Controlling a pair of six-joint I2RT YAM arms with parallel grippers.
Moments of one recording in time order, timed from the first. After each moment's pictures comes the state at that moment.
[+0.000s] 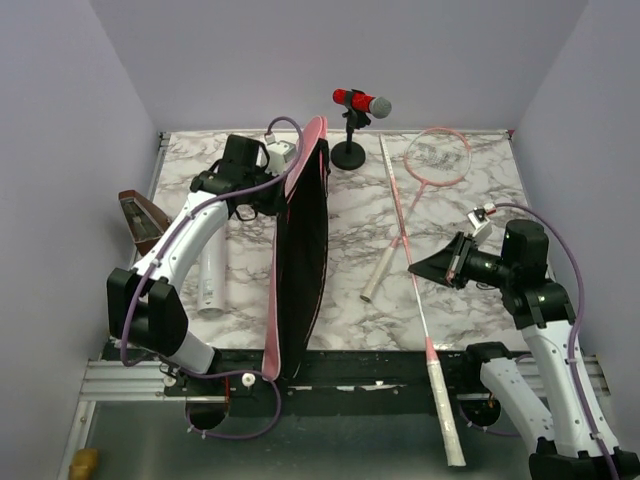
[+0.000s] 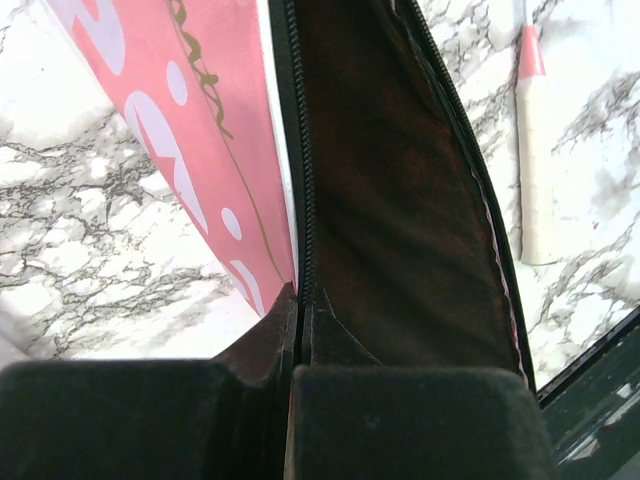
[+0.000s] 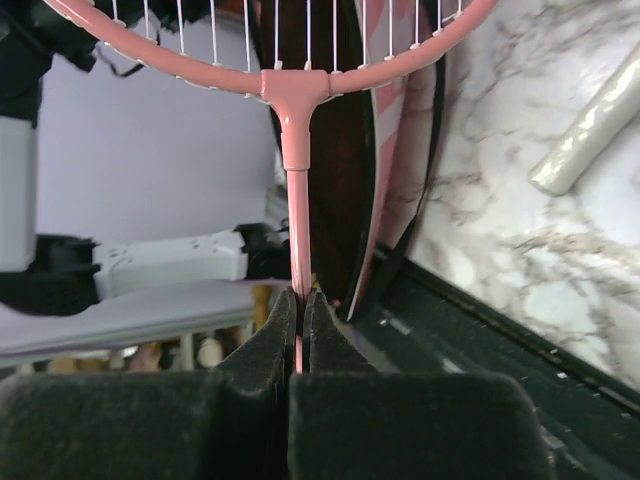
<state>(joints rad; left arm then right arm) -0.32 1.51 1.35 -0.67 0.39 0.06 0.09 0.67 0.80 -0.67 -0.79 0.79</state>
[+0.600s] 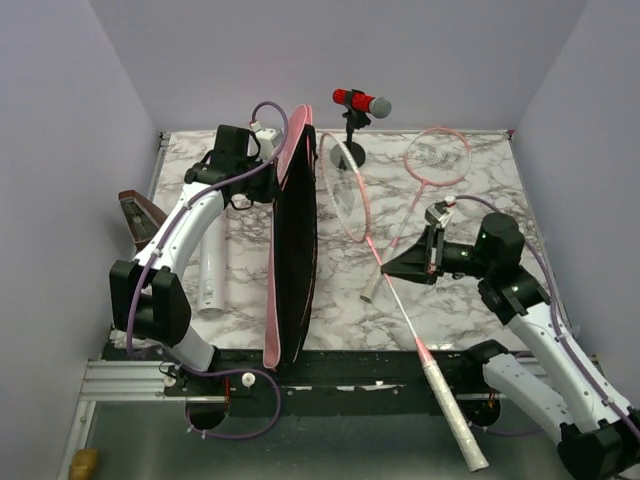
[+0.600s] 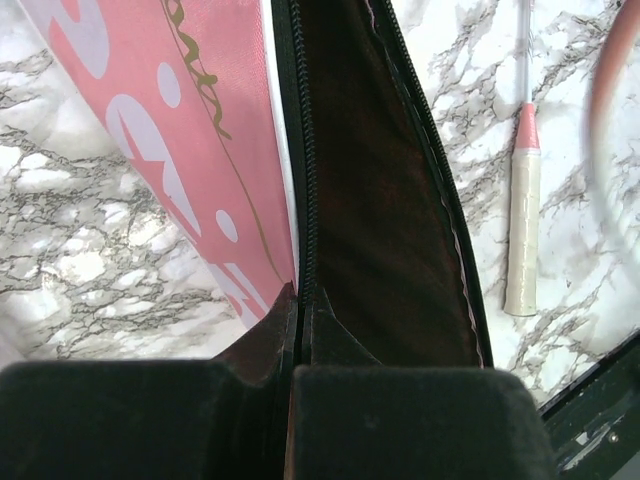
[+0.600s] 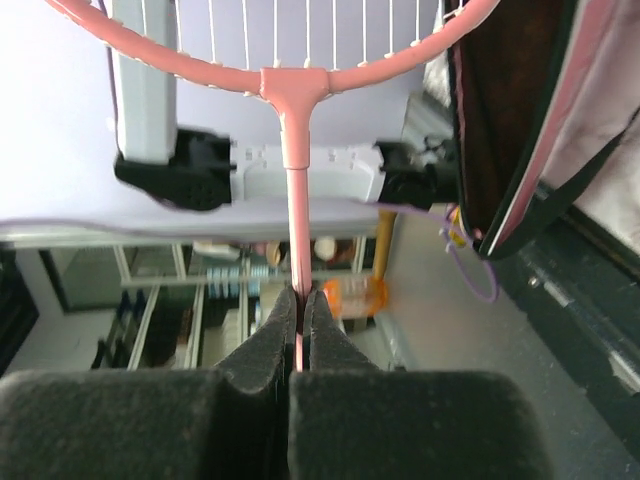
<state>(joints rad) -0.25 1.56 1.42 -0.62 0.41 -0.06 0.28 0.73 0.70 -0.20 -0.99 1.24</state>
